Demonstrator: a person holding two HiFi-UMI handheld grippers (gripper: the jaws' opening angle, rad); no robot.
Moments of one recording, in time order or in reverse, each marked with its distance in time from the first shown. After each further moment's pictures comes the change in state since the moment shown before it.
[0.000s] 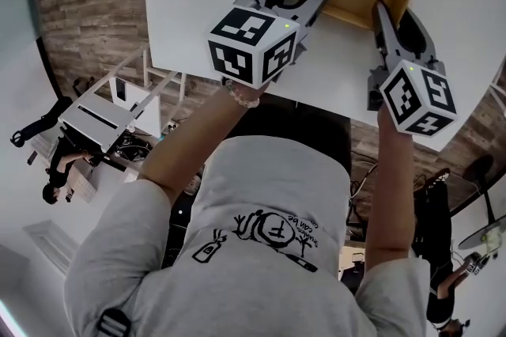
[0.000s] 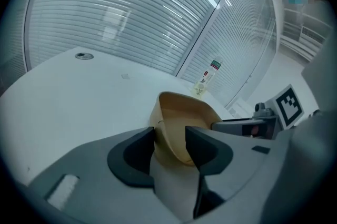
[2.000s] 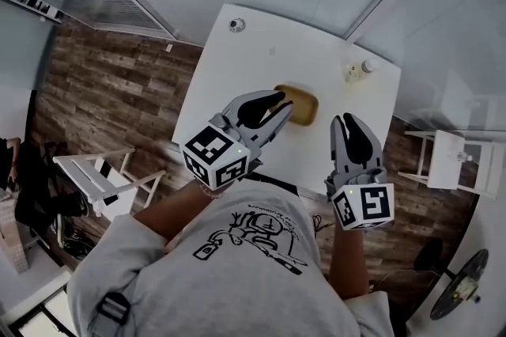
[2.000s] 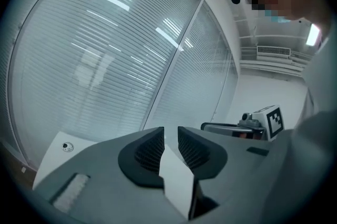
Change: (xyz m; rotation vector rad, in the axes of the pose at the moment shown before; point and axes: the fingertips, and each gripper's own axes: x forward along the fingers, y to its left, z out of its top) left arm -0.240 -0.183 0.194 0.197 -0.425 -0.223; right arm -0.263 0.163 0.204 -0.398 -0.478 0.116
